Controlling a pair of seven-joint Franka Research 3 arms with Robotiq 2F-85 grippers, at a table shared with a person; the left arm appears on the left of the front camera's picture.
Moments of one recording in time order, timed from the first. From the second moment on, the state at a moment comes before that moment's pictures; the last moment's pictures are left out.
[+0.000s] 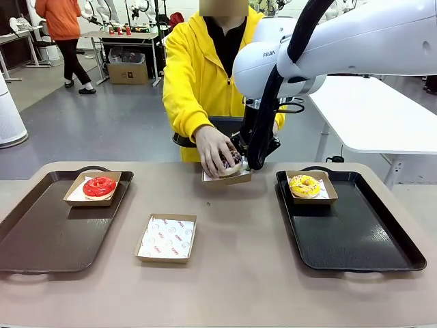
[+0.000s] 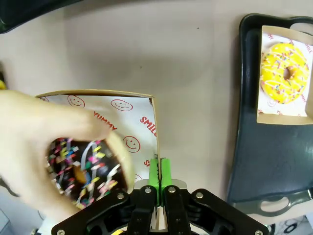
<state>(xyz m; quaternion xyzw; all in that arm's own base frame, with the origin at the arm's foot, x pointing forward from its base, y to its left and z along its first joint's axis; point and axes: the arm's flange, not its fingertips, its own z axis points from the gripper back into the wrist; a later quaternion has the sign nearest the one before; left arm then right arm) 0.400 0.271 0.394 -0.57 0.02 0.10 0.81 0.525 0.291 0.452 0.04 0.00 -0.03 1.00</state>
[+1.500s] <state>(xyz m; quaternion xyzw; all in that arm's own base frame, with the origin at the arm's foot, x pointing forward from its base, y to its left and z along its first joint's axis) 0.403 0.257 0.420 -0.53 0.01 0.08 0.85 0.508 0.278 0.475 0.04 -0.01 0.00 1.00</state>
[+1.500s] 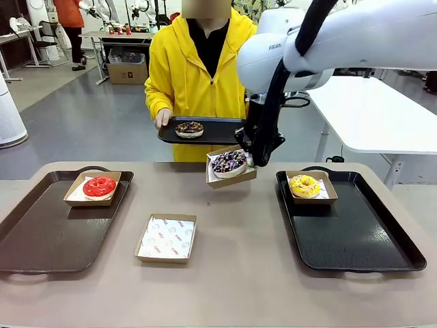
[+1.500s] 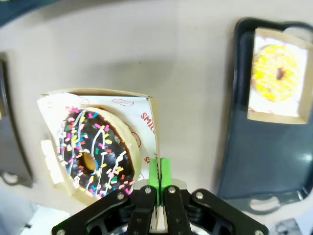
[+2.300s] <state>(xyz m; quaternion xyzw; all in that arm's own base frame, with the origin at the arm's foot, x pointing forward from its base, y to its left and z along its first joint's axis) 0.415 0.044 0.523 -0.28 0.03 0.00 0.96 0.433 0.085 0.518 0.03 0.00 0.01 1.00</state>
